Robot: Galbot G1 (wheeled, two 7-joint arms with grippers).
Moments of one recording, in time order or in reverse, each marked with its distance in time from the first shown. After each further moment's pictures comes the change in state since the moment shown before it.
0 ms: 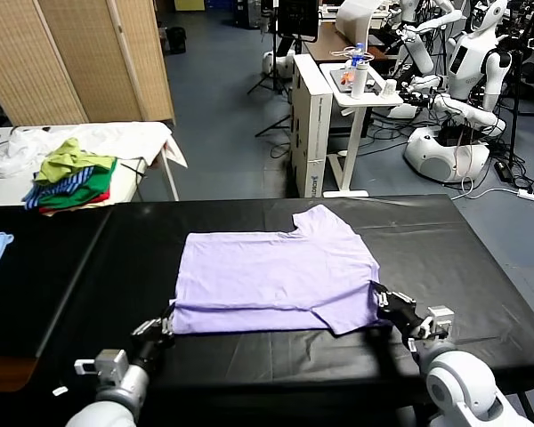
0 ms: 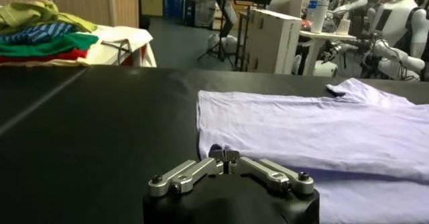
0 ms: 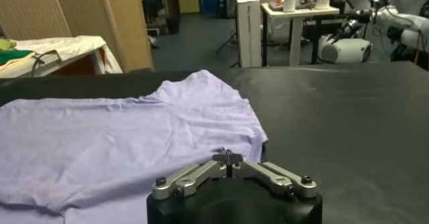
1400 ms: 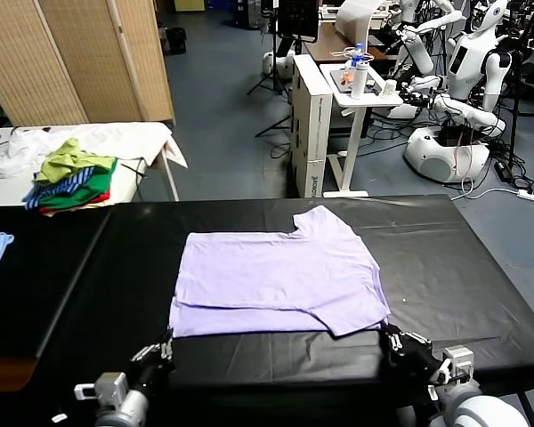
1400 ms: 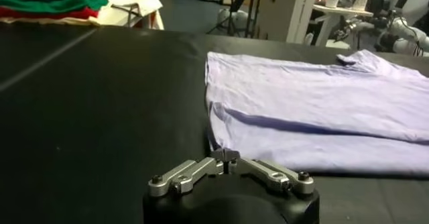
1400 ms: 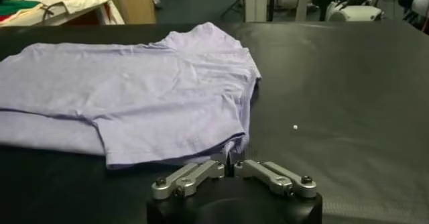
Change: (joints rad) left arm 0.160 -0.056 -0.040 -0.045 0.059 0.018 0.001; right arm -0.300 -0.012 0.095 0.201 -0.045 -0.060 0.044
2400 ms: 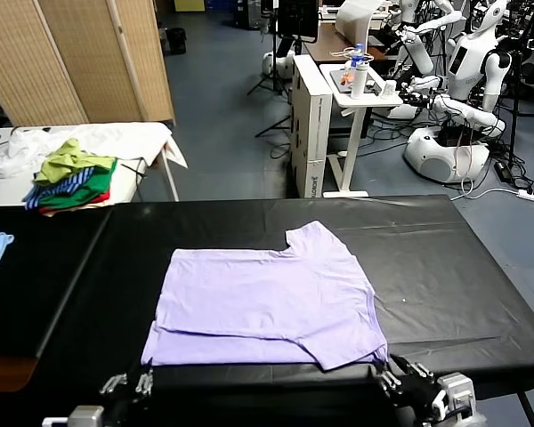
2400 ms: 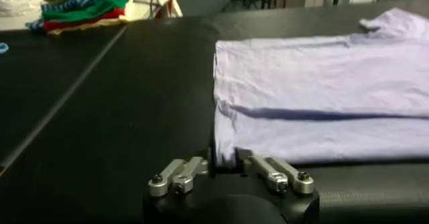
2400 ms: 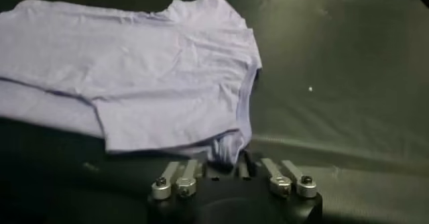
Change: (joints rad) left arm 0.199 0.023 -0.085 -0.188 0.011 0.150 -0.061; right arm -0.051 -0.057 0.115 0.202 0.155 -0.135 0.073
